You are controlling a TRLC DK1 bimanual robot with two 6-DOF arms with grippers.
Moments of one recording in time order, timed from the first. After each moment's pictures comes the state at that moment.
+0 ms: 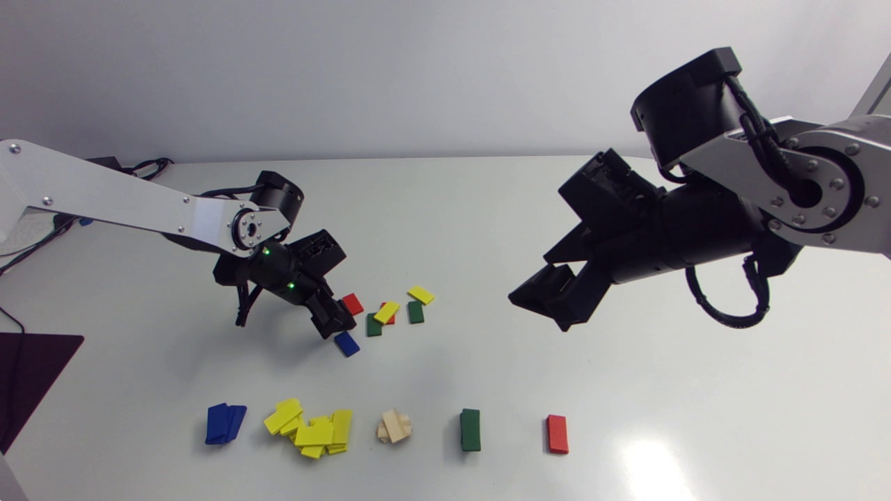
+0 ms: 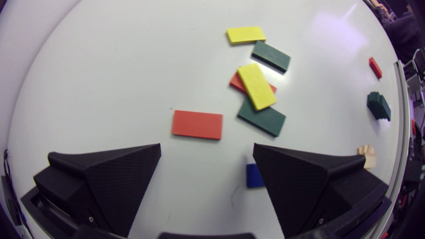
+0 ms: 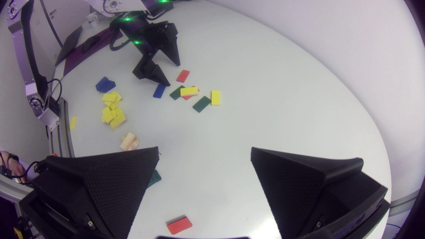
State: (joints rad) left arm -0.20 1.95 1.16 -0.39 0.26 0.69; right arm 0.43 1.30 1.03 -0.54 -0.31 -0.35
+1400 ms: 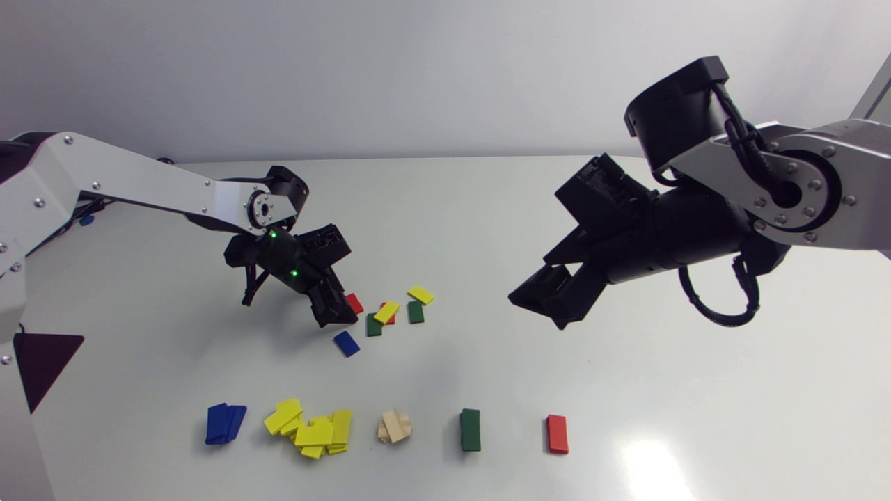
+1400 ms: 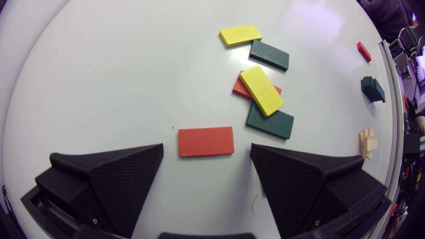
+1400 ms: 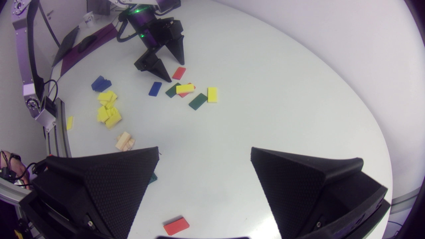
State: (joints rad) left arm -0.16 2.10 1.35 -0.54 0.35 0.87; right arm 0.41 1.33 1.03 -0.52 -0.31 -0.35
